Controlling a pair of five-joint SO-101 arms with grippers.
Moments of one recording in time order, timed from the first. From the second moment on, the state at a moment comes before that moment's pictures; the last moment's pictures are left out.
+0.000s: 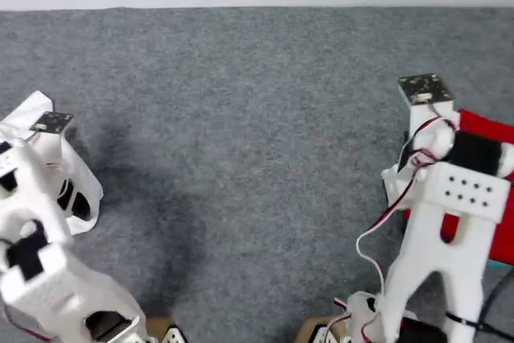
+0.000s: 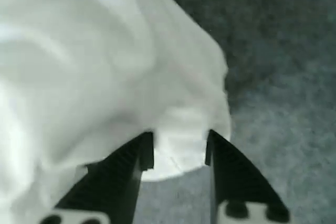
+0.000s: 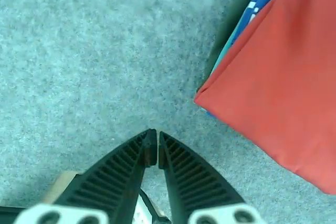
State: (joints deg) left arm -40.4 17.2 15.1 74.7 -35.8; right arm 14.1 -26.9 14.7 100.6 24.0
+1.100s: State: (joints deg) left arm 9.4 -6.8 -24.7 87.3 -9.1; right arm 13.8 -28.7 18.4 100.6 23.7
